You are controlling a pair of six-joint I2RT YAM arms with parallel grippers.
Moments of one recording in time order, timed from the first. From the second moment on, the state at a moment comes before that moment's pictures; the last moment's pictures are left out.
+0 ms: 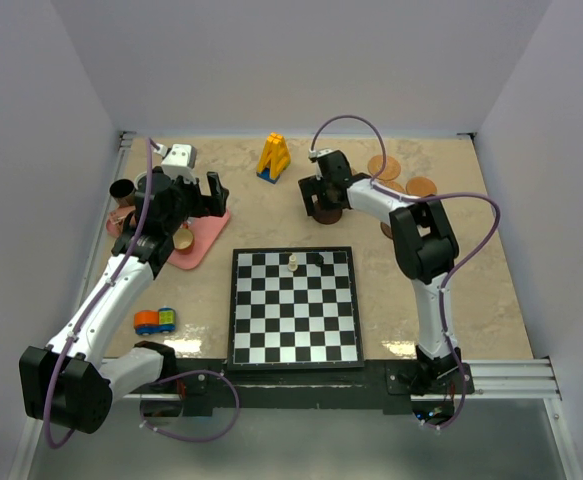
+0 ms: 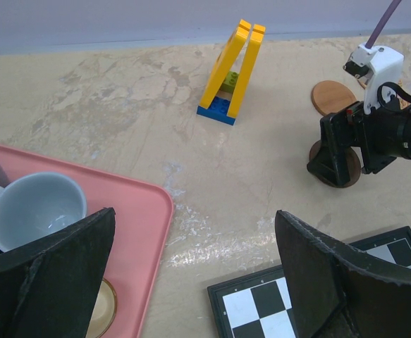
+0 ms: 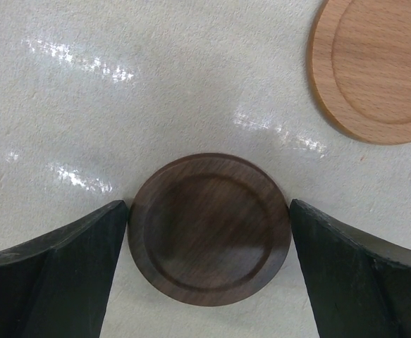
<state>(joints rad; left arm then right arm) -0.23 1.10 0.89 -0.07 0.04 -0.15 0.46 2.18 1.60 -0.32 0.11 0.09</state>
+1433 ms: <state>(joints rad) -0.23 1.10 0.89 -0.07 0.07 -0.16 0.39 1.87 1.17 -0.33 0.30 0.35</state>
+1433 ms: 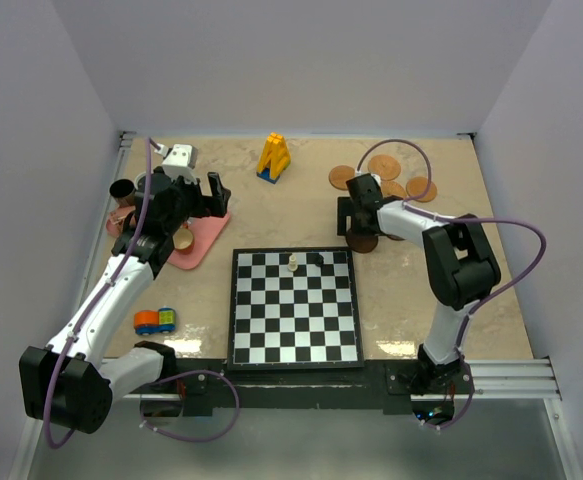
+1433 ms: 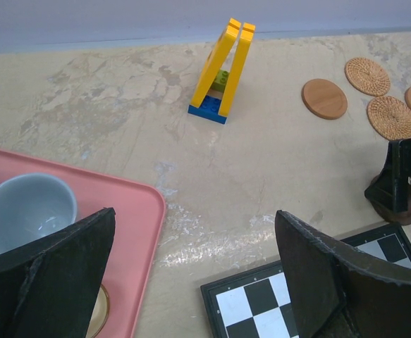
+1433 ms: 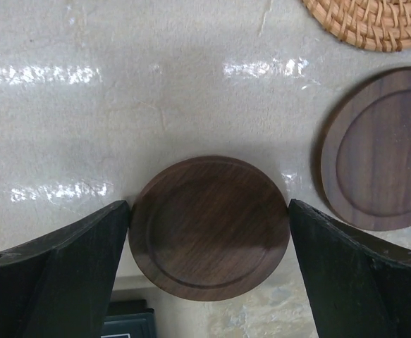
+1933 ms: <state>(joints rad) -0.23 1.10 0.89 -0.07 0.07 -0.16 0.39 1.80 1.15 -0.42 0.28 0.34</state>
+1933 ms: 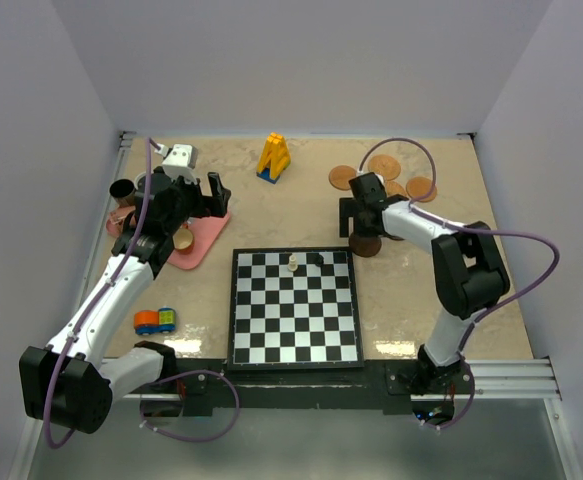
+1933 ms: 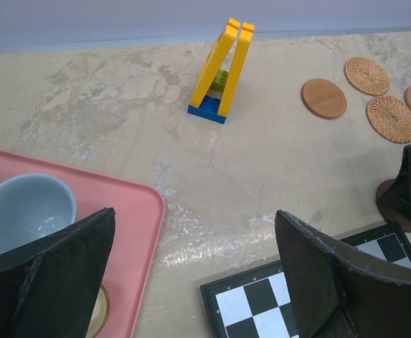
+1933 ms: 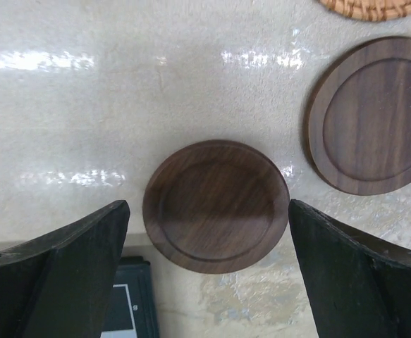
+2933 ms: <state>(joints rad) -0.23 1.10 0.89 -0.07 0.07 -0.16 0.47 1.82 1.13 -0.34 0.22 0.42</state>
